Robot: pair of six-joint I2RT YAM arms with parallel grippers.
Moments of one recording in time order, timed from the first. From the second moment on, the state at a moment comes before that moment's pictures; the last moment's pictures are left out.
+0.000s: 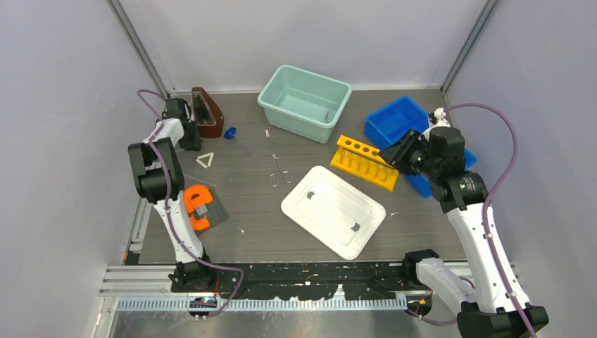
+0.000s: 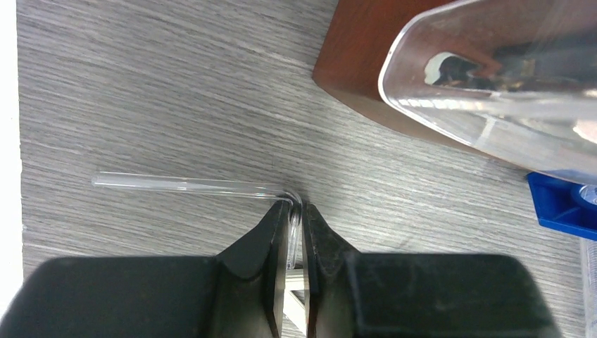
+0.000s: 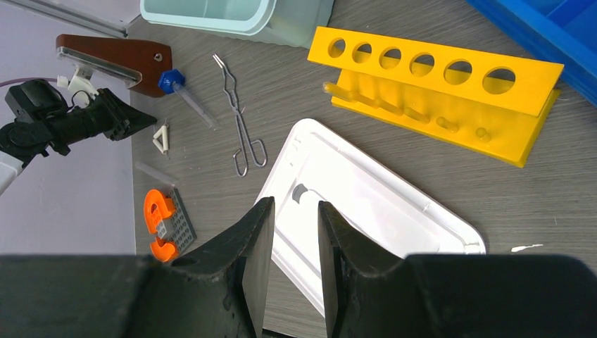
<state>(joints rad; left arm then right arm) 0.22 2.12 1.58 -0.49 -0.01 -0.11 0.14 0.89 1.06 -0.68 -0.17 0.66</state>
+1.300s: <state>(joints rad) 0.05 1.90 1.65 -0.73 0.01 -0.11 0.14 0.87 1.04 -0.66 -0.28 0.73</state>
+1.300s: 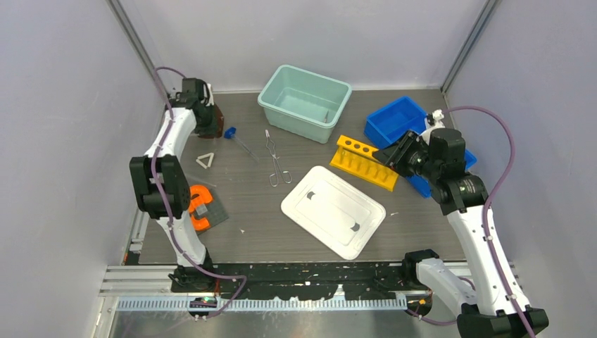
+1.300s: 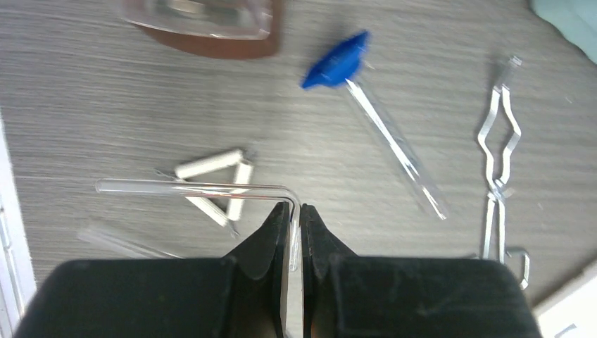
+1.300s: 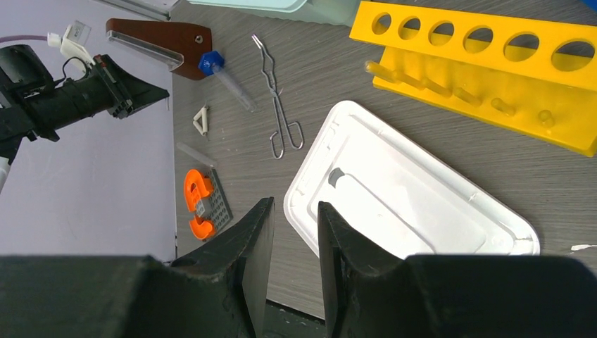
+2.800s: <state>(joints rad) -0.80 1.31 1.23 -0.77 0.32 0.07 0.59 1.33 0.92 -0.18 -0.46 1.19</state>
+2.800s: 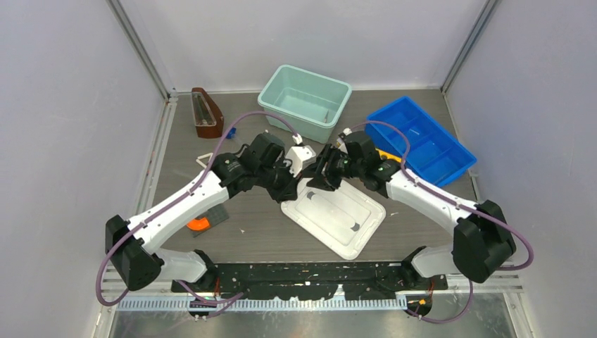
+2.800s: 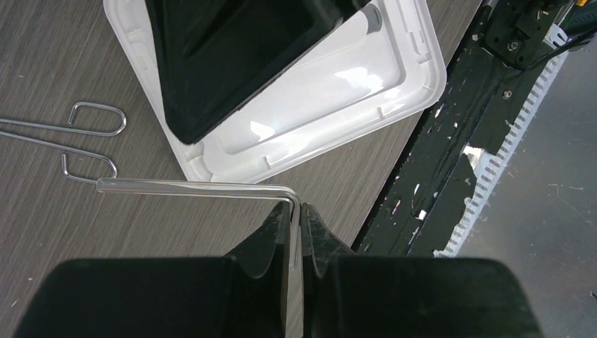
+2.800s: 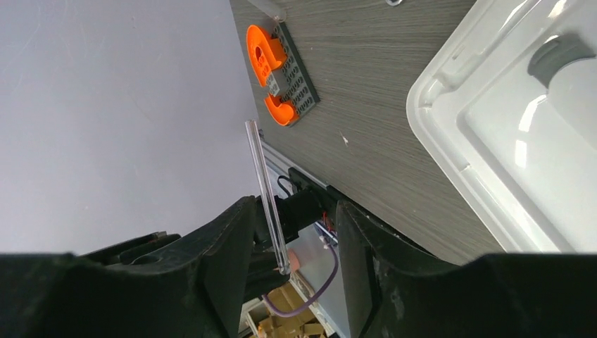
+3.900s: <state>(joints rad) -0.82 1.29 1.21 -0.75 0.34 0.11 0.68 1.50 0.91 0.11 -0.53 1.30</state>
